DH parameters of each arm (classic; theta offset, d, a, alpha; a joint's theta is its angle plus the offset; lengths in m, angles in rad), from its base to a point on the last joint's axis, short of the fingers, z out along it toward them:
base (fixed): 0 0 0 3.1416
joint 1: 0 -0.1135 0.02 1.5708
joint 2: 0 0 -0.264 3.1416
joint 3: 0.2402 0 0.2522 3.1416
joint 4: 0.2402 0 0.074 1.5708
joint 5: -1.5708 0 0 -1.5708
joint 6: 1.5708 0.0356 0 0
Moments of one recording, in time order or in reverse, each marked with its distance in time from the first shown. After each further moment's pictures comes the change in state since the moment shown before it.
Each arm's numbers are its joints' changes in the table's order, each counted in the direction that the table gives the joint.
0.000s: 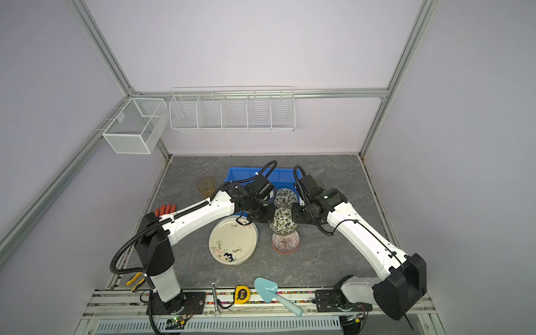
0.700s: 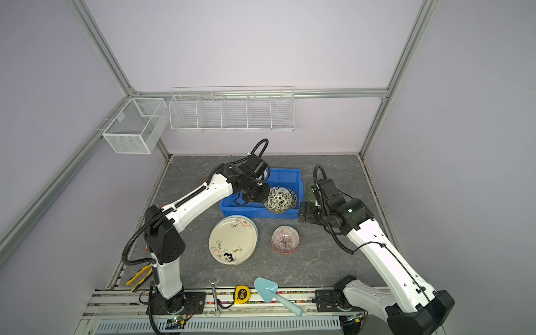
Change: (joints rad) left arm -0.135 0.146 0.321 0.128 0.076 0.118; right arm 0.056 -0.225 -0.033 0.050 -0.100 0.014
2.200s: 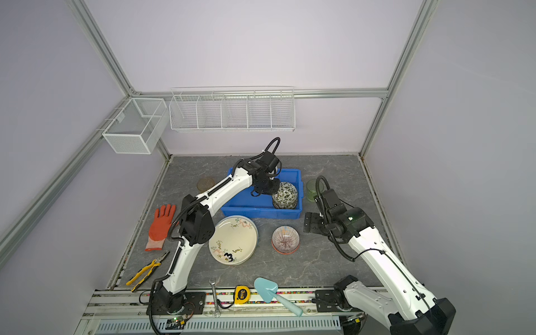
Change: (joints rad) left arm -0.023 0.355 0.332 0.005 0.046 0.118; right arm 0.033 -0.058 -0.144 0.011 0.000 0.011
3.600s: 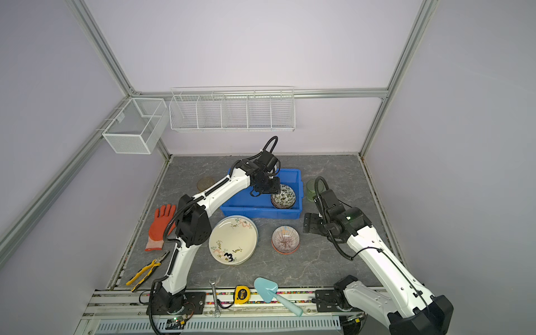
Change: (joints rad) left arm -0.002 -0.053 -0.066 -0.064 -0.040 -0.068; right arm 0.002 0.011 -0.020 -0.018 0.011 0.003
